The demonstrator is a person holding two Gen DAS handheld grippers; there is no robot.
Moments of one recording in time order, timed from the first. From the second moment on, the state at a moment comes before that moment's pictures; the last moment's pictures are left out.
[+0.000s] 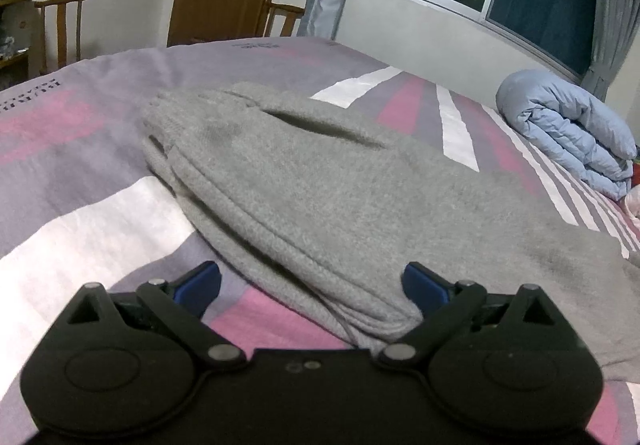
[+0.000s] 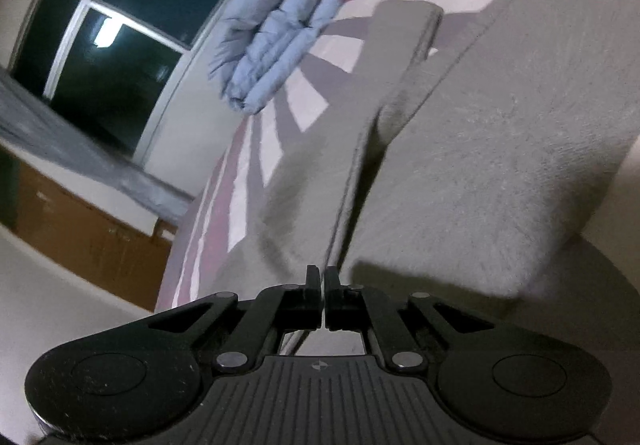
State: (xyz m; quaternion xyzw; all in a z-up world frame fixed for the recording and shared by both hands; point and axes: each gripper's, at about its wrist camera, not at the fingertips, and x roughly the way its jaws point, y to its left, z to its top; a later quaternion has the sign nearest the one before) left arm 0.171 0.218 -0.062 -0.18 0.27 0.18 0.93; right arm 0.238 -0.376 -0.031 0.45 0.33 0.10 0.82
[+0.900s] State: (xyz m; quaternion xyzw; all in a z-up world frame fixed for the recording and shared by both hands) left arm 0.172 0.220 -0.064 -0.19 0.27 0.16 0.93; right arm 0.184 -0.384 -0.006 0.40 0.30 0.11 0.86
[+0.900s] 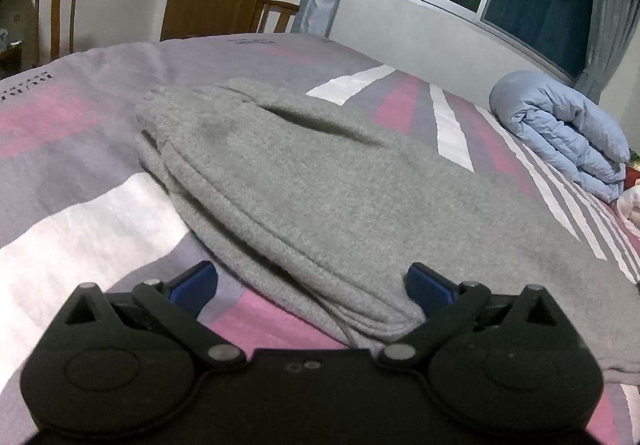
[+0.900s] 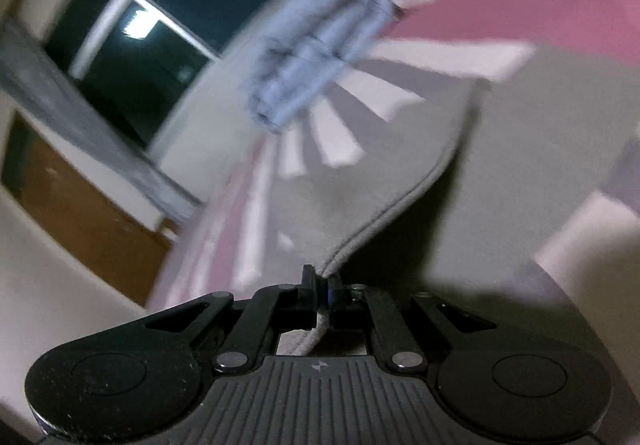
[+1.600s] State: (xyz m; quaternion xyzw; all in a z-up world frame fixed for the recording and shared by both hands) left arm 0.177 0.219 -0.064 -0.18 0.28 0.17 0.93; right arm 0.264 -0.466 -0.044 0.48 0.31 0.04 0.82
